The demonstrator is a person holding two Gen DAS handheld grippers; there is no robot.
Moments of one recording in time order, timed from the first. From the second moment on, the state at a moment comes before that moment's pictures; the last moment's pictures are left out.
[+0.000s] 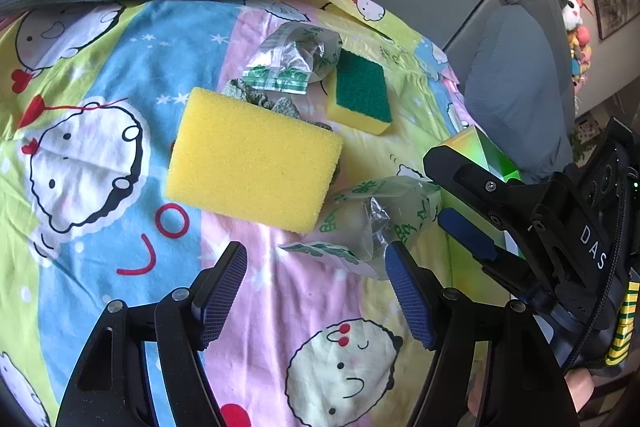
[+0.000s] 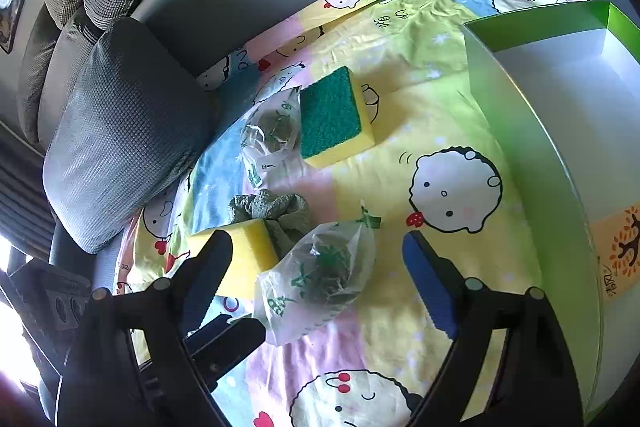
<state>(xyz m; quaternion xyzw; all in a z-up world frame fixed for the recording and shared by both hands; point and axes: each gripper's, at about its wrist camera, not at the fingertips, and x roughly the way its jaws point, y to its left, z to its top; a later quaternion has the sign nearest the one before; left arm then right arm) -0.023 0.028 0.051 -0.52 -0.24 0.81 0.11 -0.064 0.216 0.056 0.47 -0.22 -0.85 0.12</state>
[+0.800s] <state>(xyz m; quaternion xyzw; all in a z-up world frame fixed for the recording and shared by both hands) -0.028 0.042 0.037 -0.54 -0.26 0.78 0.15 -0.077 0.215 0.029 0.52 -0.25 -0.81 0.12</state>
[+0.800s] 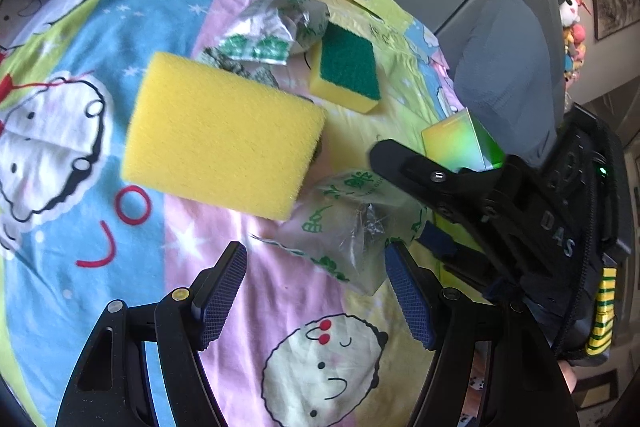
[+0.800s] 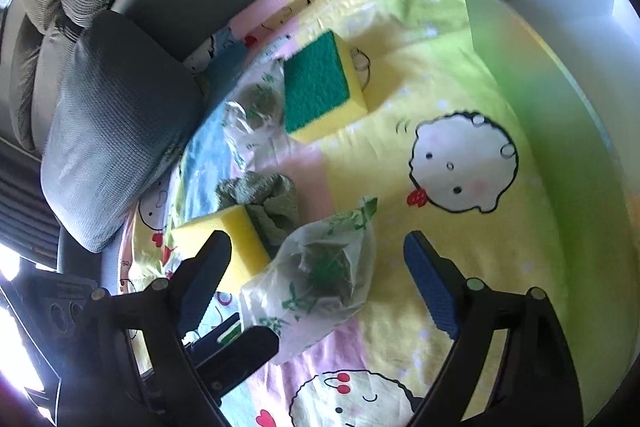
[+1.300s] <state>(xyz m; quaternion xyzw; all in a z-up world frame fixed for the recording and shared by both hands) -0.012 0.081 0.060 -0.52 -0.22 0.80 0.21 -0.064 0.221 0.038 0.50 -0.27 -0.81 0.16</state>
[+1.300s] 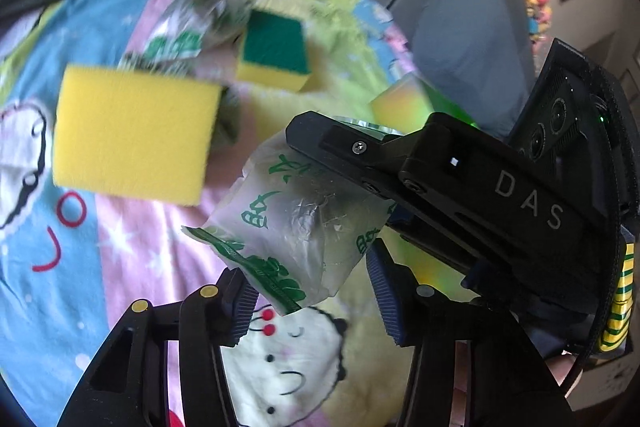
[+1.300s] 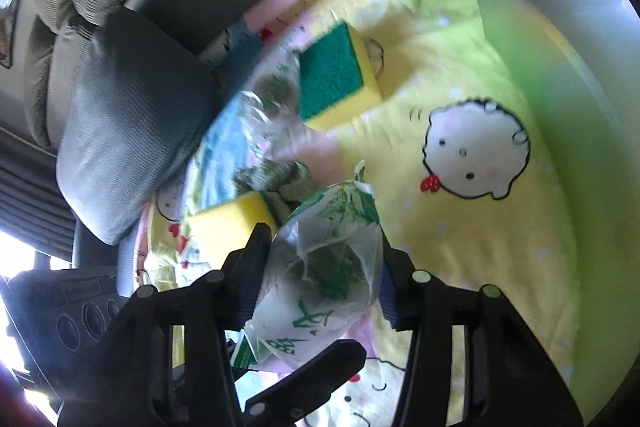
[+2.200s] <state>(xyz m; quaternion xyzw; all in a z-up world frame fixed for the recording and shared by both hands) 0.012 0.118 0.129 -0.38 -0.16 0.87 0.28 -0.015 0.261 0.123 0.35 -0.27 -0.88 0.18</state>
